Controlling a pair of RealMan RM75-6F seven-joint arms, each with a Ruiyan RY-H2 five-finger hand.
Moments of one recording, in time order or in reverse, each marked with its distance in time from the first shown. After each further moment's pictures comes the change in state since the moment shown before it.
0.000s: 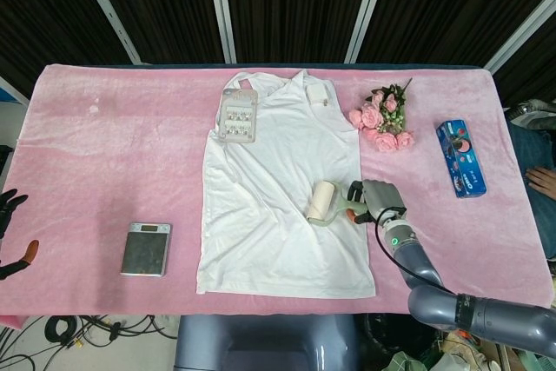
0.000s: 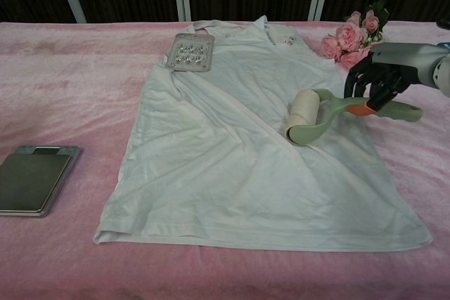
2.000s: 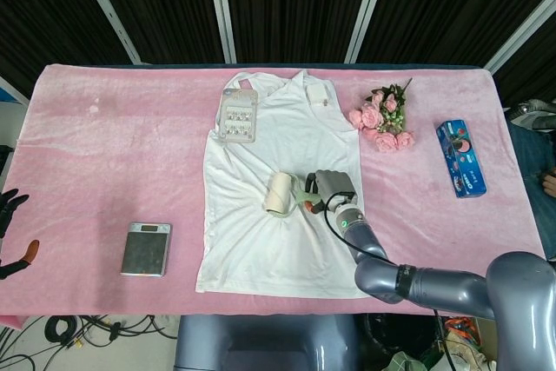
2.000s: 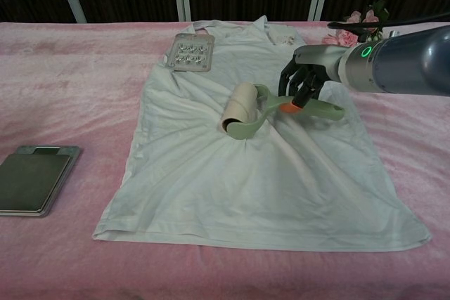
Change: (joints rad) left arm -0.003 0.003 0.001 0.003 0.002 -0.005 -0.007; right arm 0.253 -0.174 0.008 0.182 0.248 -0.046 -0.103
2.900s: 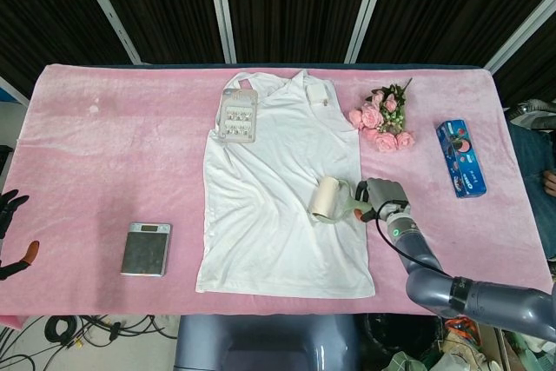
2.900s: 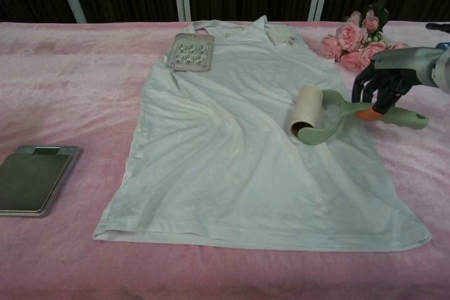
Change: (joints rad) left arm 0.001 -0.002 0.002 -0.001 0.000 0.000 0.008; right arm -0.130 0.219 -0.109 -0.132 -0.056 -0.022 0.064
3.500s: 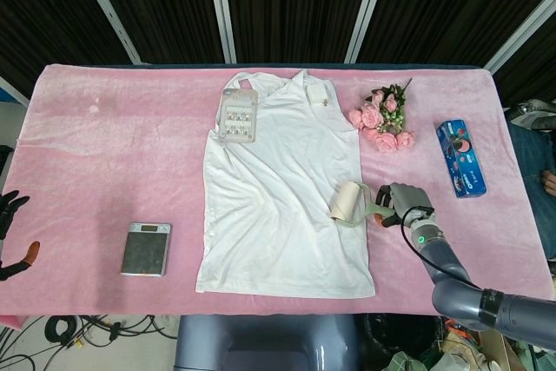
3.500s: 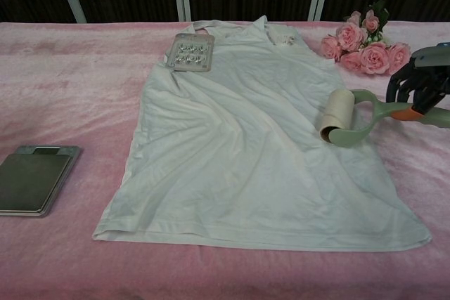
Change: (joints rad) left arm 0.003 -0.003 0.001 -0.001 0.000 0.004 0.004; right arm -0.080 0.112 -0.016 -0.070 -0.089 -0.010 0.102
